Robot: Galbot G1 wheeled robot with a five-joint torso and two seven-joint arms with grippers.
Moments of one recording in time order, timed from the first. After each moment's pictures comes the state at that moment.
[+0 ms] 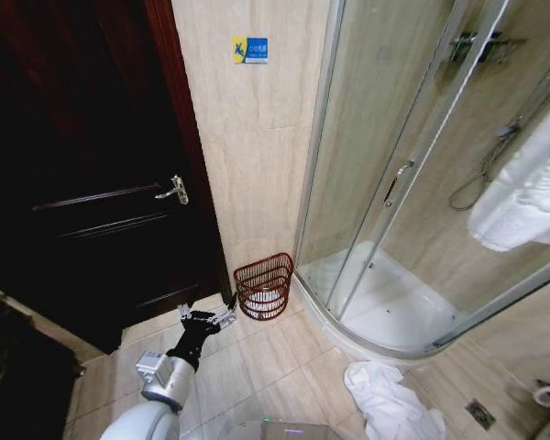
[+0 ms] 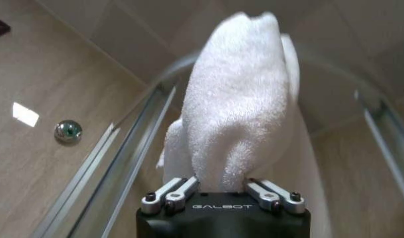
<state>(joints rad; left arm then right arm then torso) 1.88 -1.61 -0.57 -2.50 -0.07 0.25 0.20 -0.61 0.45 1.03 1.81 0.83 -0.12 -0.01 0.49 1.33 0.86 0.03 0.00</state>
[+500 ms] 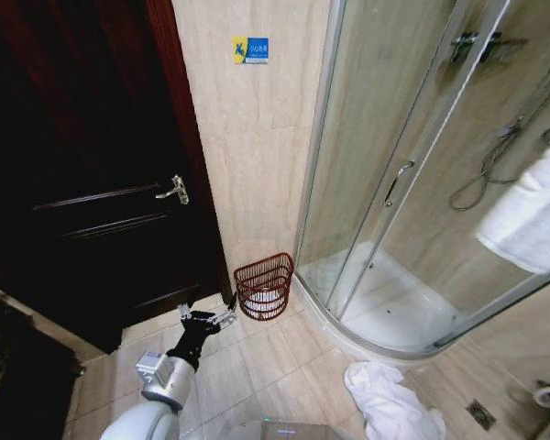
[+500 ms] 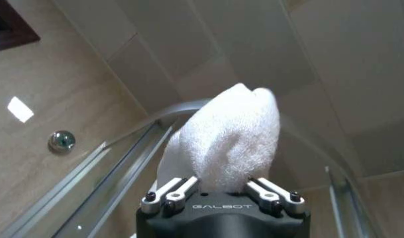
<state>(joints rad) 1.88 -1.61 -0.57 -2.50 -0.07 0.25 0.20 -1.04 0.49 1.47 1.97 0.74 0.00 -0.02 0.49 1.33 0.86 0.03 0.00</state>
